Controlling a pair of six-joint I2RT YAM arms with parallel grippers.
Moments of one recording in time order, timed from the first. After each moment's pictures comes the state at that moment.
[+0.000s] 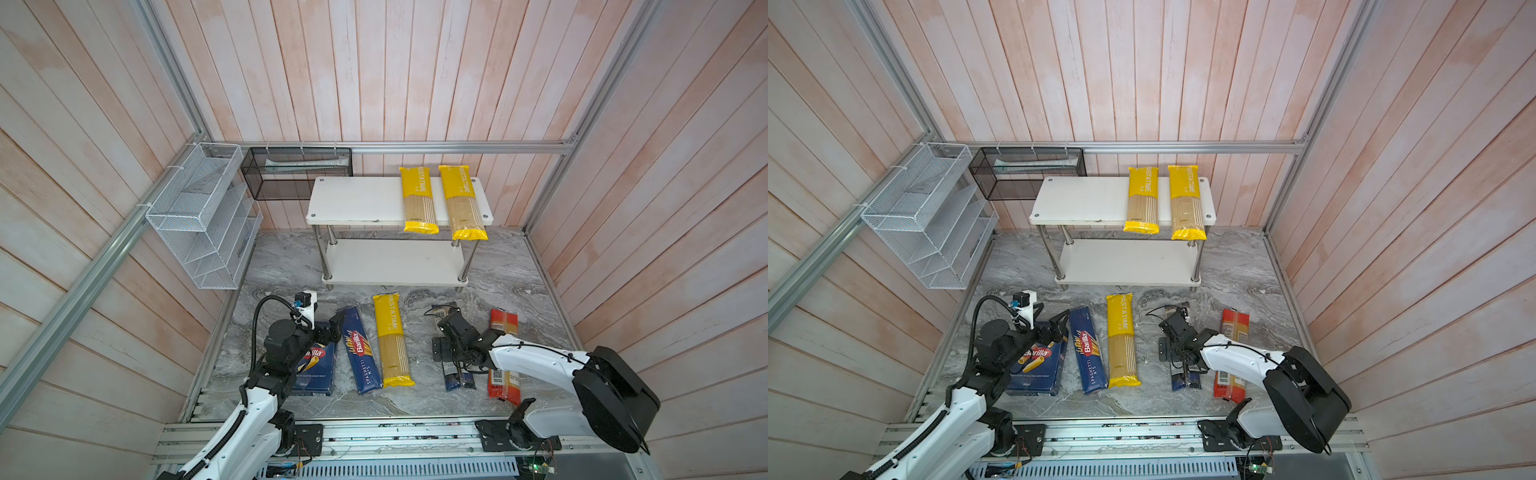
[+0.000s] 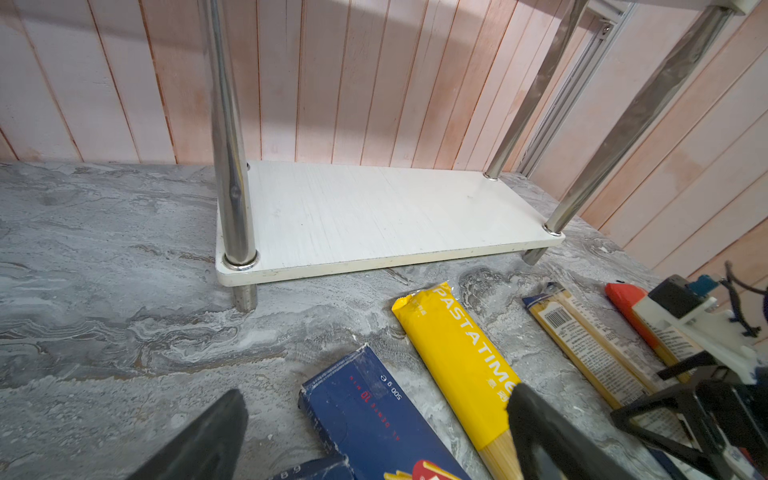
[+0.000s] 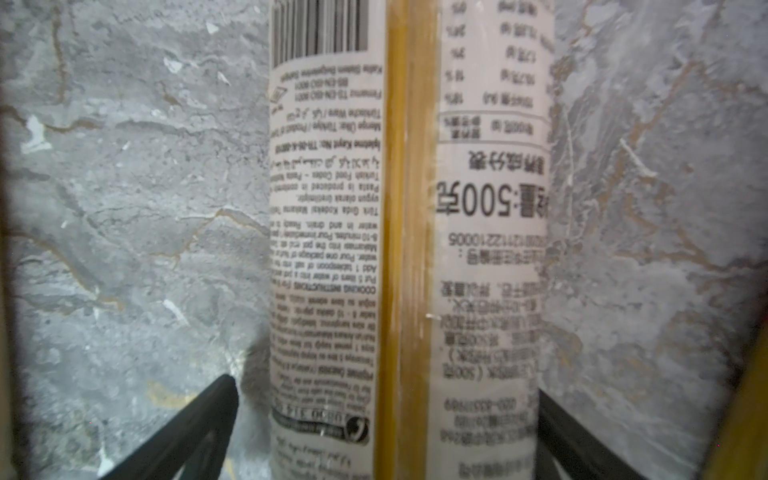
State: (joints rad) left arm -0.24 0.77 0.26 0.28 0.23 -0.17; right arm 0.74 1.36 0.57 -0.39 0.23 0.64
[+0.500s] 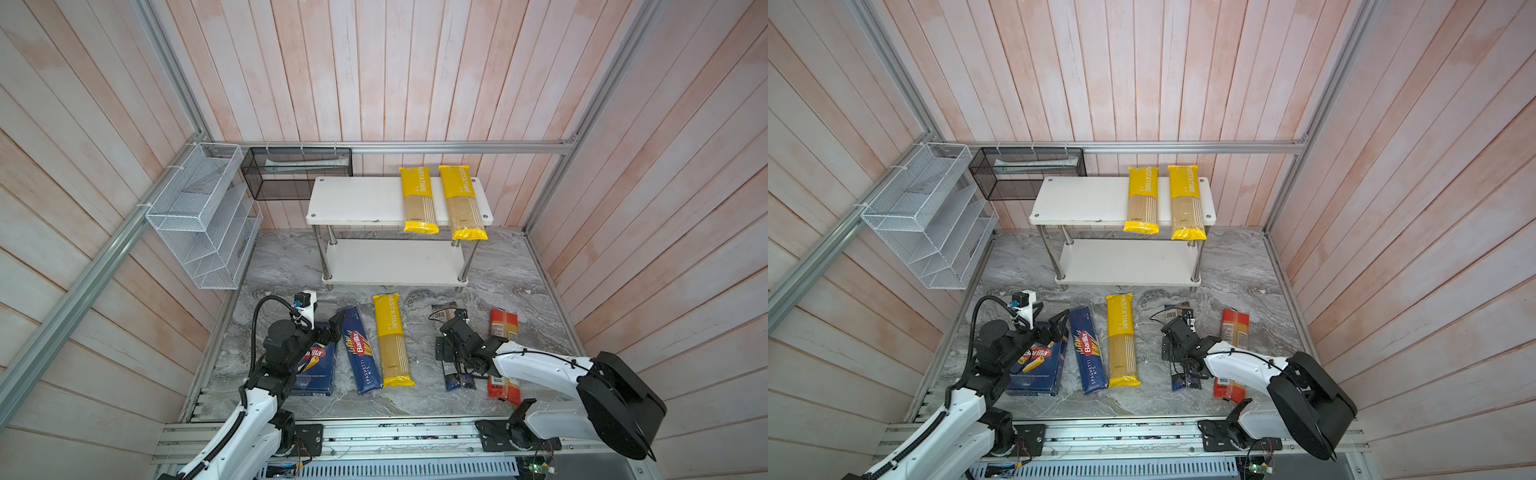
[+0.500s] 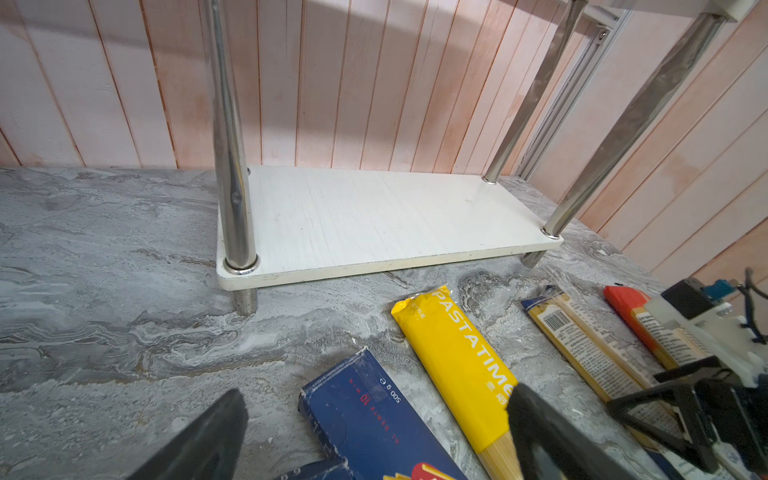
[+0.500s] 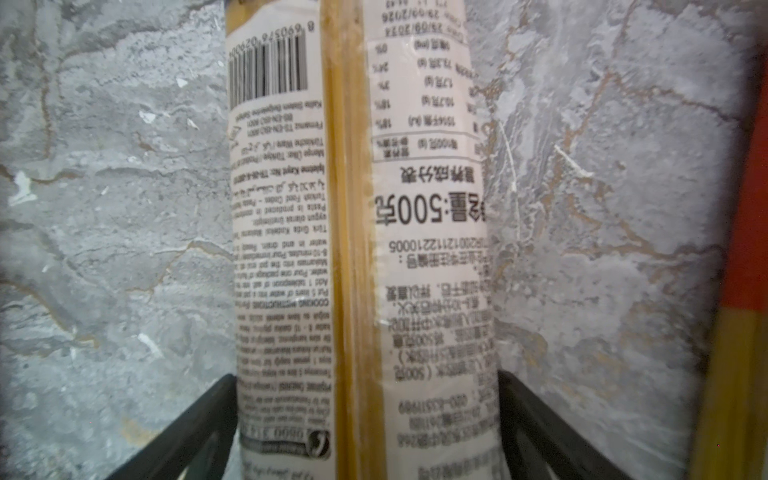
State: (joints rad) left arm -0.24 0.76 0.26 0.28 0.23 -0.17; right arm 0.74 1.32 0.50 -0.30 0.31 0.71
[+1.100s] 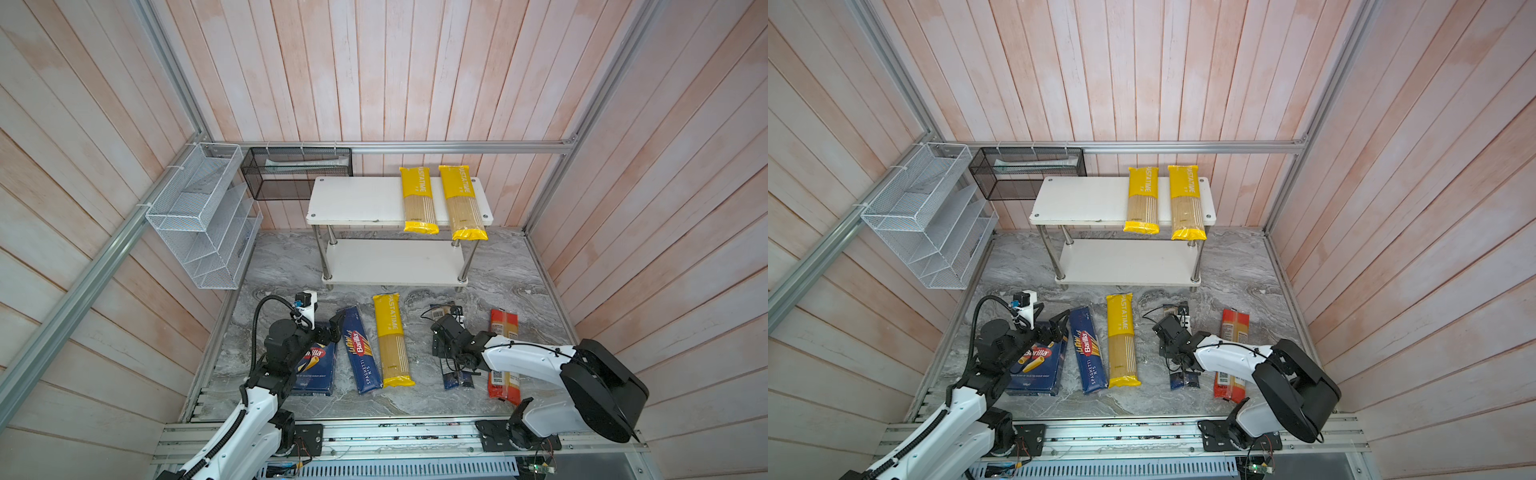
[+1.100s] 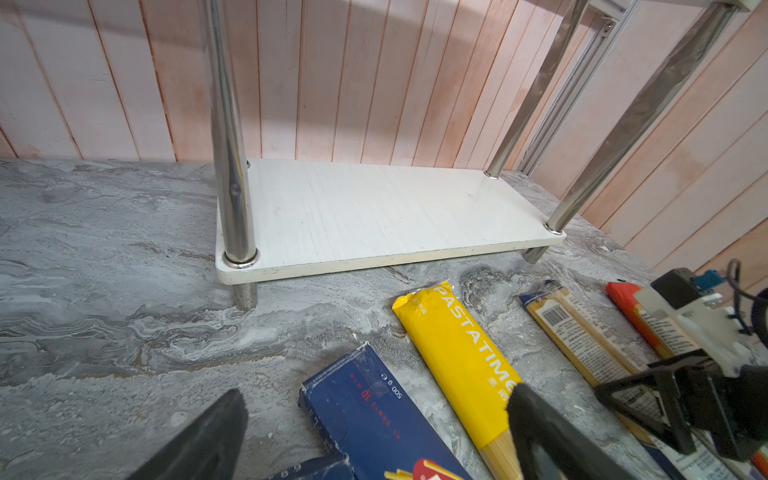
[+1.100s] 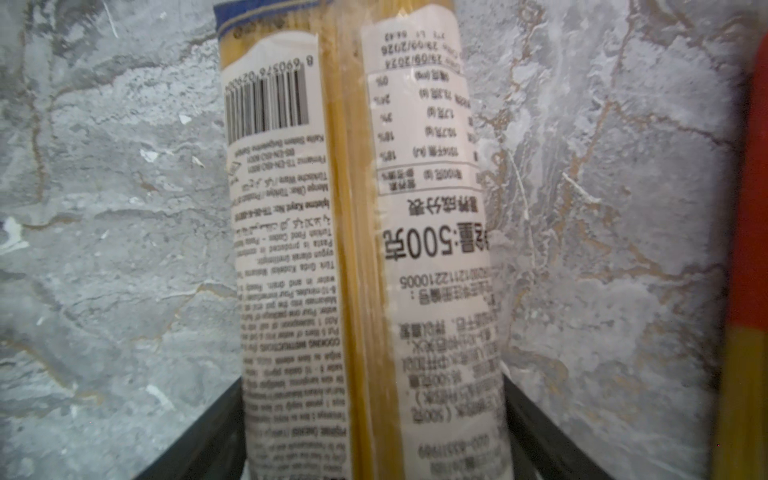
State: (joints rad) left arm -0.24 0.77 0.26 0.28 0.23 -0.17; right arm 0.78 1.43 0.58 -0.31 0.38 0.76
